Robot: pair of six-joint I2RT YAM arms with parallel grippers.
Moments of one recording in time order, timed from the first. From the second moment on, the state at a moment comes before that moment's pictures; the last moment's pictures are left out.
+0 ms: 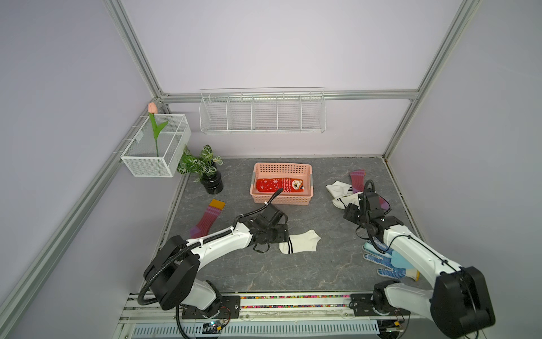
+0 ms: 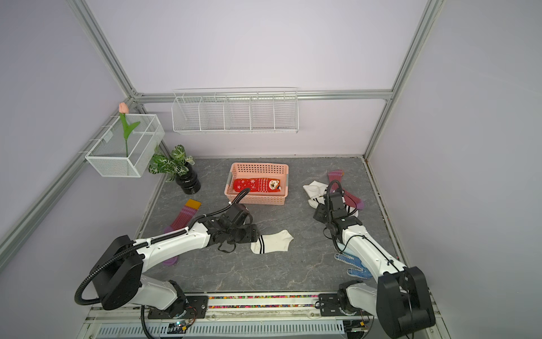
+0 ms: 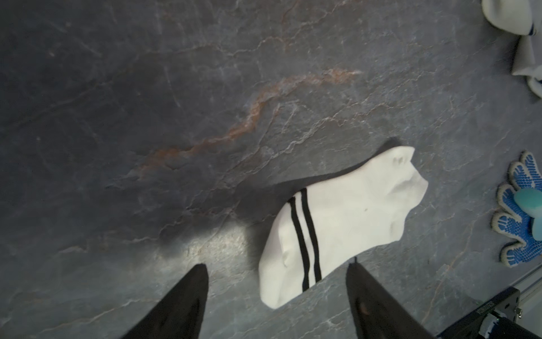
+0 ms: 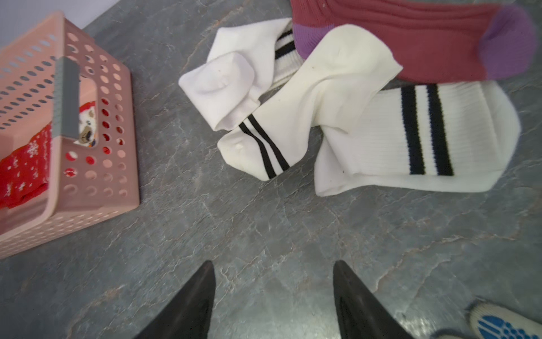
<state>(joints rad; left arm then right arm) -0.84 1.45 0.81 -0.42 0.07 -0.80 0.23 1.30 0.70 -0.28 0.11 0.64</state>
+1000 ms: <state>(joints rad) -0.84 1.49 0.68 -0.26 0.11 -0.89 0.18 1.64 0.75 0.02 0.09 0.84</state>
